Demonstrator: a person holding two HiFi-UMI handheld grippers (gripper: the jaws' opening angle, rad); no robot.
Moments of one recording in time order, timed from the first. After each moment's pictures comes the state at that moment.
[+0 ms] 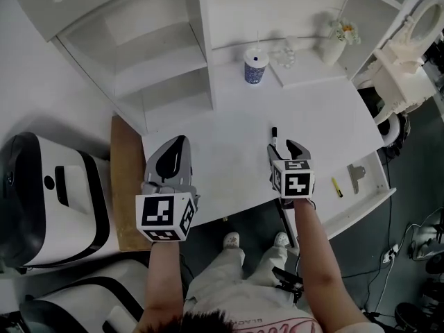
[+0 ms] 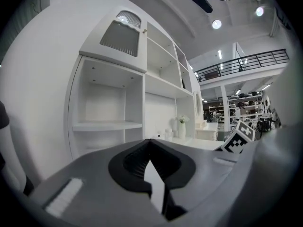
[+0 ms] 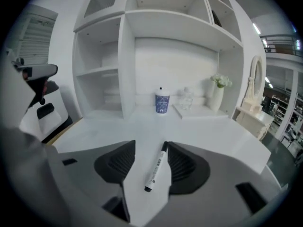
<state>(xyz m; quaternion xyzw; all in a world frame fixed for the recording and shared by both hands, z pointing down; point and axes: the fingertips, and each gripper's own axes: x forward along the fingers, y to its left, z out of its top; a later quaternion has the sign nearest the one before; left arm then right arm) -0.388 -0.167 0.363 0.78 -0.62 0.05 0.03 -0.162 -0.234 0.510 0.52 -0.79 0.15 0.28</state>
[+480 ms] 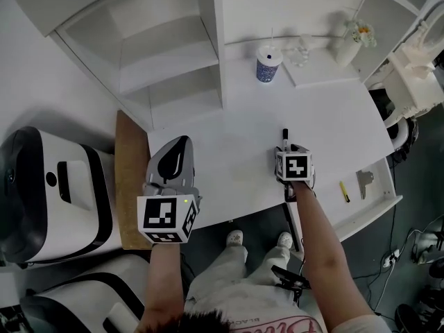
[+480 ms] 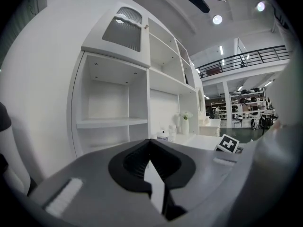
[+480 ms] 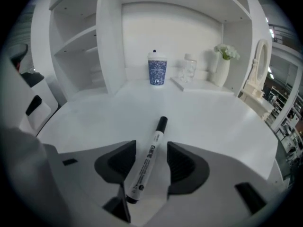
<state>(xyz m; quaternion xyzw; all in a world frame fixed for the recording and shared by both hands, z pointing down) -0.404 -0.175 0.376 0.77 -0.63 0.07 0.04 -0.152 -0.266 0.604 0.51 -0.74 0.23 0.36</state>
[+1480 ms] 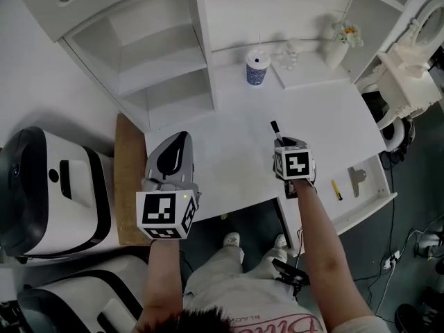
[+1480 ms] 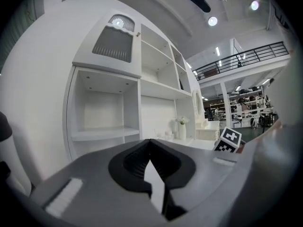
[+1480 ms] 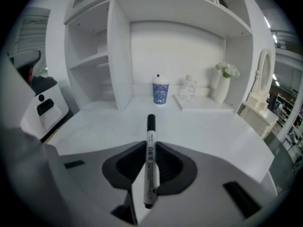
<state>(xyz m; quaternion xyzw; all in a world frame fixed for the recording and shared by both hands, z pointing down) -0.372 -0.164 0.342 0.77 -0.63 0.06 0.01 -0.146 -0.263 0.538 0.49 -0.79 0.19 0.33</state>
